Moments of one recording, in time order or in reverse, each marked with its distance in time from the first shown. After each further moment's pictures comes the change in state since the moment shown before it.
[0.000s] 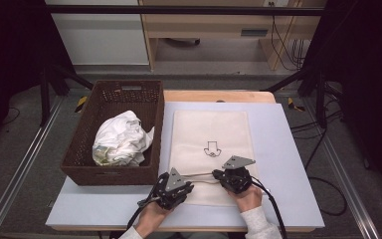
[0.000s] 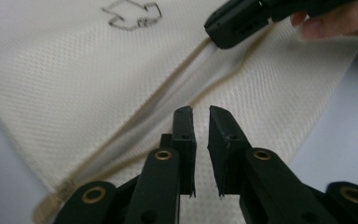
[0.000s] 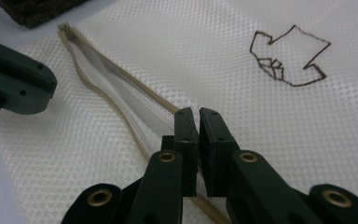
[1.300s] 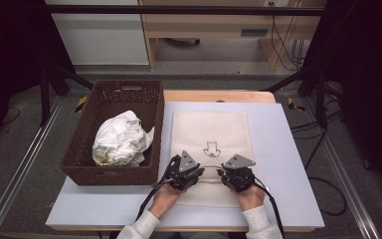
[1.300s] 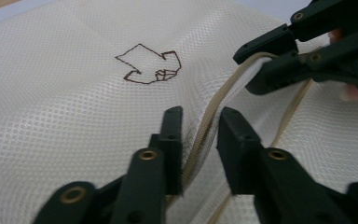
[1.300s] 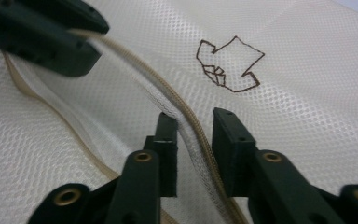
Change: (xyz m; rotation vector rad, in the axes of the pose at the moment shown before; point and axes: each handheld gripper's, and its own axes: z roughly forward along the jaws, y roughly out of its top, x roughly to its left) left arm 0.013 0.037 0.034 -0.037 0.025 -0.004; right arm -0.002 0.001 -0.003 0.000 -0.170 -0.044
